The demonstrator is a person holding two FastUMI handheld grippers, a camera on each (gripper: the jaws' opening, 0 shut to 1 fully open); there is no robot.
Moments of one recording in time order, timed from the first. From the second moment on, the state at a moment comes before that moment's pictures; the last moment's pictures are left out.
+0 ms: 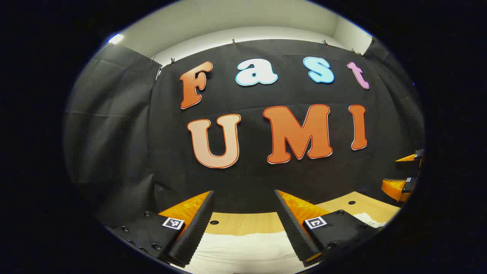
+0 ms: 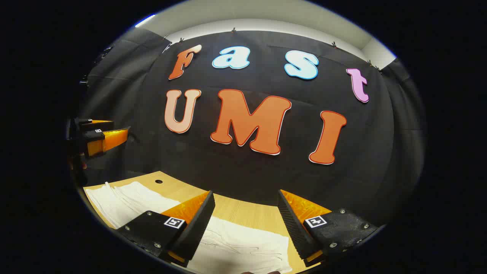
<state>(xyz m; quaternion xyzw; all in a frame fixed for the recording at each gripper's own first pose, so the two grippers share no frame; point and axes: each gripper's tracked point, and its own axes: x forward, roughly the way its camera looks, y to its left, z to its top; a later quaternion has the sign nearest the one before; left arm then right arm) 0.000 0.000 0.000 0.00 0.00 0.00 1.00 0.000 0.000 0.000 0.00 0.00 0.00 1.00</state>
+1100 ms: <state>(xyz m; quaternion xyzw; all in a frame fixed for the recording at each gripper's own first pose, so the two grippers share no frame) 0.055 0.091 -0.075 -0.05 0.05 -0.06 1.00 -0.014 0.000 -0.018 0.07 0.08 -0.19 0.98</state>
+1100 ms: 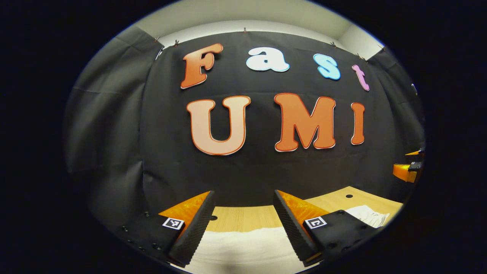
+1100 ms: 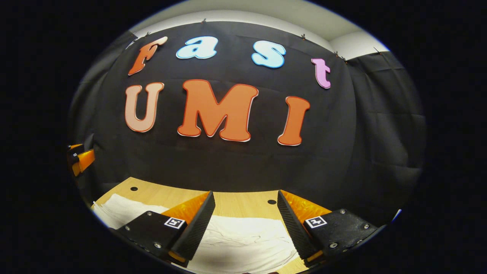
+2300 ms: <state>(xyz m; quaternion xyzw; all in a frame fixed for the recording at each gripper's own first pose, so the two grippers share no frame) -0.064 0.215 -0.340 -0.28 0.46 0.16 0.83 -0.027 -0.038 -0.280 0.39 0.39 -0.19 0.81</state>
